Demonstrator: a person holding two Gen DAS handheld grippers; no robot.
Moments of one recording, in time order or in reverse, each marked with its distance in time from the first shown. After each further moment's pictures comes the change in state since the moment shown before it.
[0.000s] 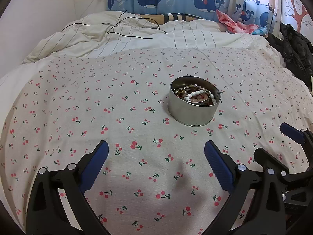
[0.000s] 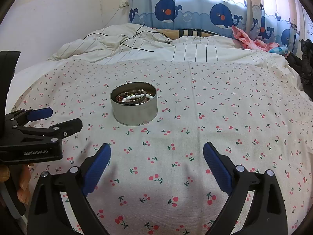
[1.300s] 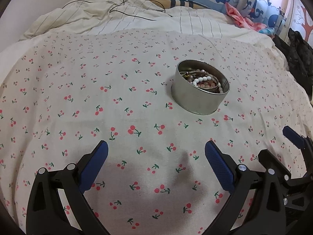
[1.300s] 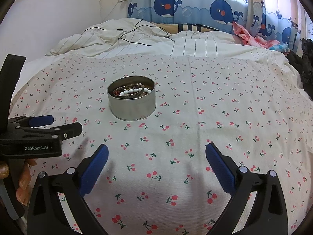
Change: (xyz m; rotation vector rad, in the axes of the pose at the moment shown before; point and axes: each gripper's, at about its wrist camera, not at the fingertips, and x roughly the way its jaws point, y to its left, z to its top) left arm 0.024 0.010 -0.007 -0.090 0.128 -0.038; right arm 0.007 -0.002 -0.001 -0.006 0.044 -0.016
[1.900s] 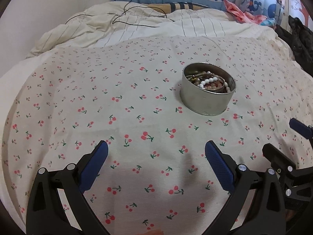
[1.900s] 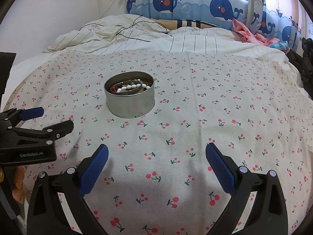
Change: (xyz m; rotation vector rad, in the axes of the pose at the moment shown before) left arm -0.010 -0.003 0.002 0.071 -0.053 0.100; right arm 0.011 0.002 0.001 -0.002 0.030 -0.012
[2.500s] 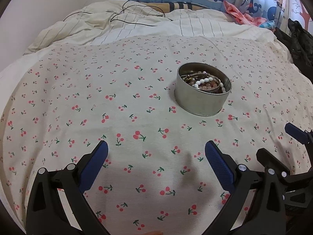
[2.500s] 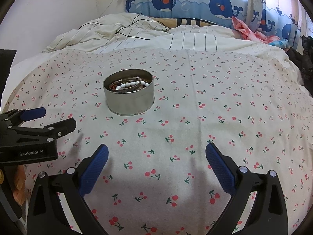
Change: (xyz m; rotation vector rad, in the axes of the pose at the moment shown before) left arm 0.003 -0.006 -0.001 -0.012 0.010 -0.025; right arm 0.001 -0.001 -0.002 0.005 0.014 0.003
